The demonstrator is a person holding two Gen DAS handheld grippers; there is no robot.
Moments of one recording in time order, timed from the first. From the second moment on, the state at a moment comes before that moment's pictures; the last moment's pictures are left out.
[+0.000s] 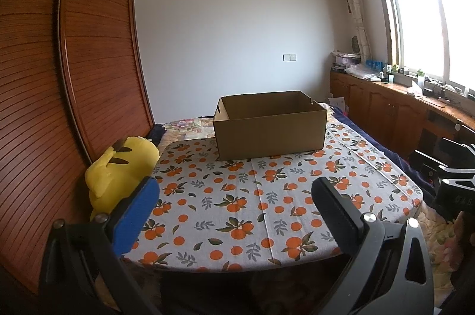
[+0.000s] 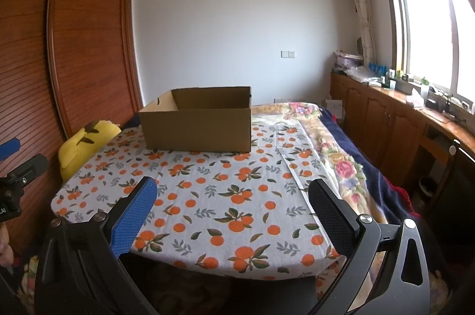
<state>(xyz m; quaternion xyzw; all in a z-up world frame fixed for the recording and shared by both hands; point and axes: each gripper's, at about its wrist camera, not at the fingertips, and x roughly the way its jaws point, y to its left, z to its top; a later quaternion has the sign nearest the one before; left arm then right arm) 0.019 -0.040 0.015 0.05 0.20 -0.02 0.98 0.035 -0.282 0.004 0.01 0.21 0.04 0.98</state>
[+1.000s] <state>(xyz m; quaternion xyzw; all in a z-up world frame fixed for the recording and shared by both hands) 0.018 -0.038 0.014 0.05 0.19 -0.01 0.98 0.036 -0.282 0.005 0.01 0.21 0.04 0.98</state>
